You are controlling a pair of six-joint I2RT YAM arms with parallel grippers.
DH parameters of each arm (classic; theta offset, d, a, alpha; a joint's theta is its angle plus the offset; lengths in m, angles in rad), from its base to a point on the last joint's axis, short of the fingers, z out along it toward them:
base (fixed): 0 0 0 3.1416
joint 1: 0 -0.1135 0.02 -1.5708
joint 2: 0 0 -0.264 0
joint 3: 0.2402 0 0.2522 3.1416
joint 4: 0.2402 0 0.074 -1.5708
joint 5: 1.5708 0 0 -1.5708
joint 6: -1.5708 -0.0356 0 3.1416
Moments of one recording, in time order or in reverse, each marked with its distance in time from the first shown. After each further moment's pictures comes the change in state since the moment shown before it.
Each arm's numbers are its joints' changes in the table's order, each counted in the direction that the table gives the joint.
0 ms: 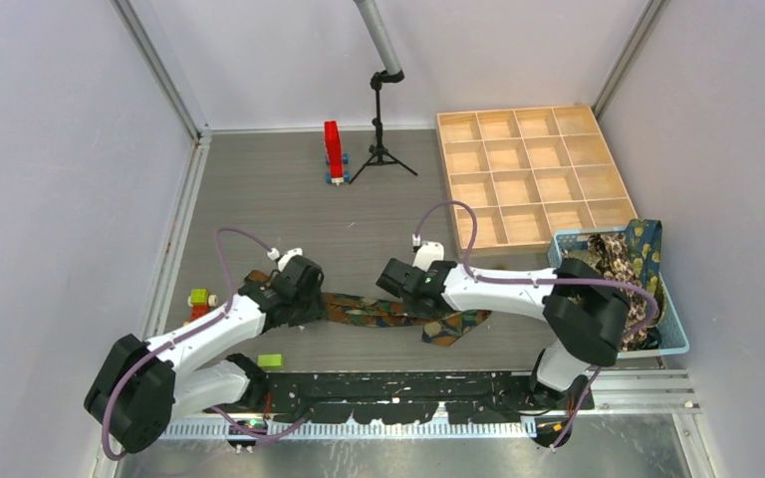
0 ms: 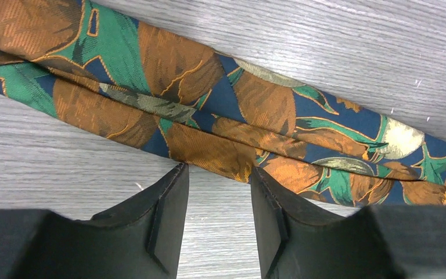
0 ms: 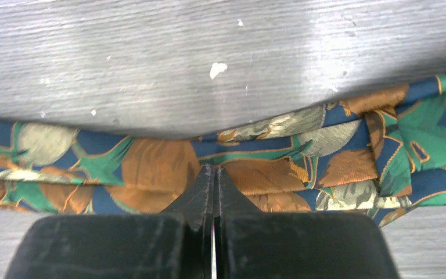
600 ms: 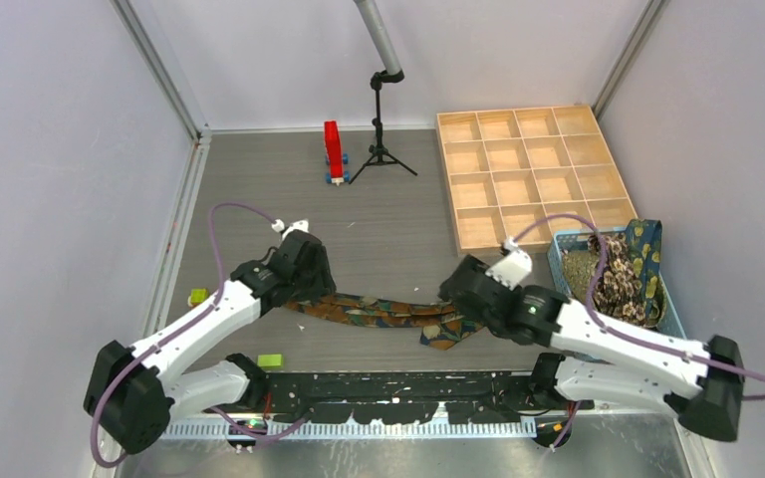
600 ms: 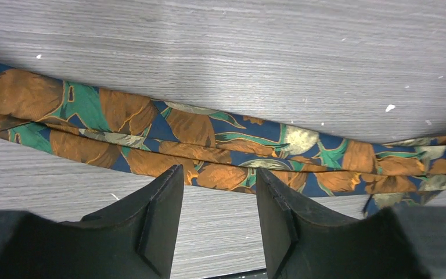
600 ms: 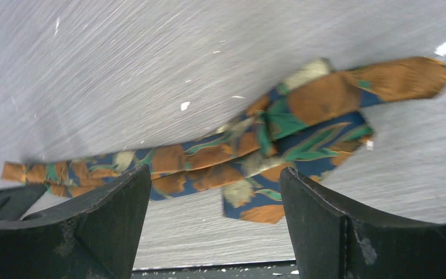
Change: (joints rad) left arm -0.001 0.039 0.220 0.109 0.006 -0.090; right arm -0.011 0.658 -0.213 0.156 0.194 -0.294
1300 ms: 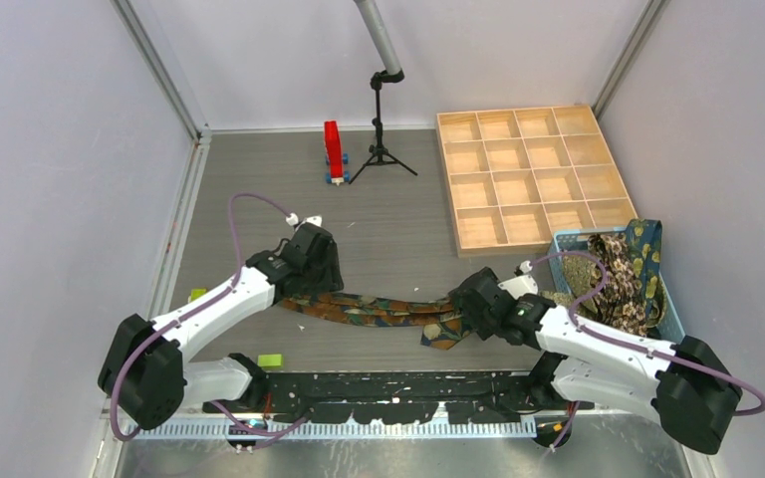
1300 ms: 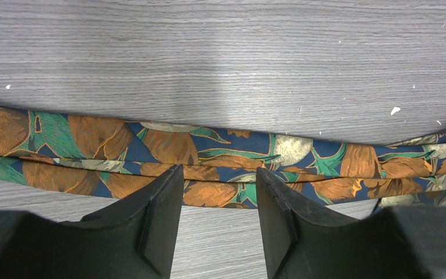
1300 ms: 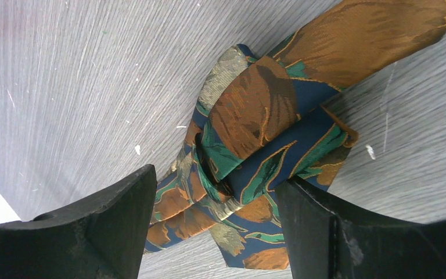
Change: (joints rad) left arm 0.000 -0.164 0.045 -0.072 0.039 -0.061; right arm 0.205 0.026 -0.334 -0.264 -0.174 -0.273
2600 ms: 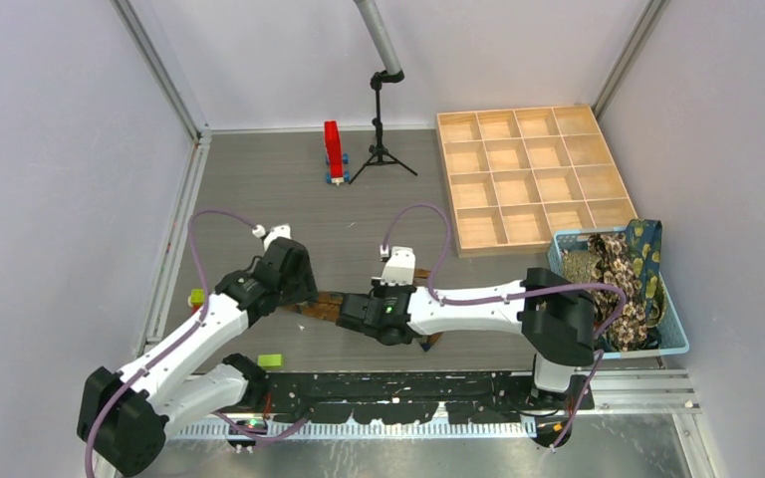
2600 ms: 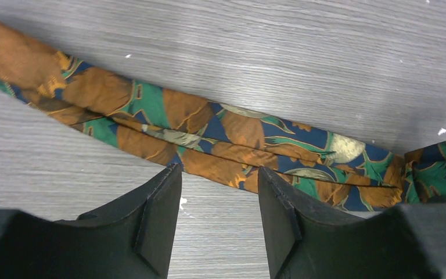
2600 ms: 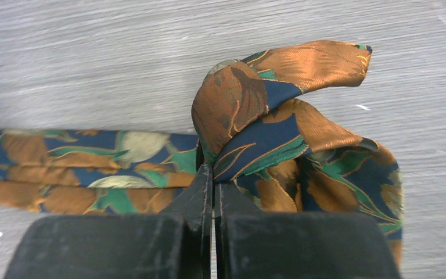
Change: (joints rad) left arm -0.058 0.232 -0.096 0.107 -0.118 0.000; right arm -0.464 -0.799 0.767 0.301 0.447 0.282
